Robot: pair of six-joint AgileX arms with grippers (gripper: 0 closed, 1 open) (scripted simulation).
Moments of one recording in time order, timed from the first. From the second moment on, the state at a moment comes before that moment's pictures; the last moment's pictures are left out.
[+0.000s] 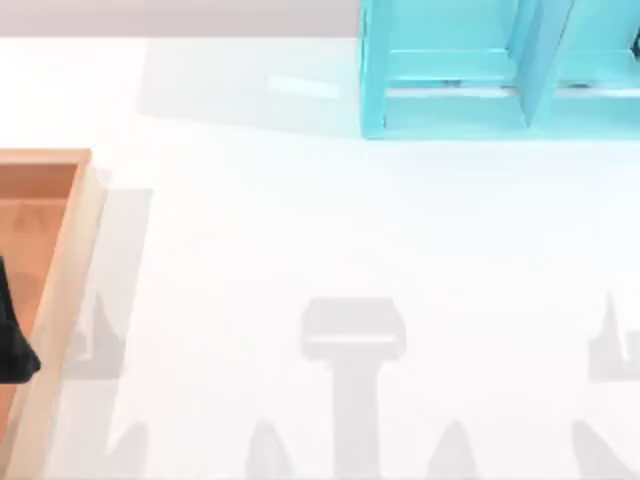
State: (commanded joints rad) left arm 0.00 0.00 0.00 0.00 0.00 0.00; right arm 0.00 0.00 0.00 0.00 0.00 0.00
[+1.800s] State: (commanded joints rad) left arm 0.40 1.60 1.27 -1.23 -0.01 0.41; right arm 0.00 0.00 0.00 0.00 0.00 0.00
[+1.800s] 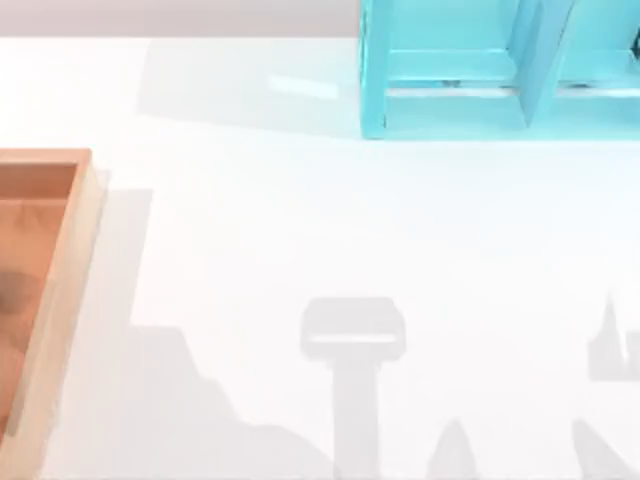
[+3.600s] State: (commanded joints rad) left arm 0.41 1.72 0.98 -0.83 -0.01 0.42; right arm 0.00 0.00 0.00 0.00 0.00 0.00
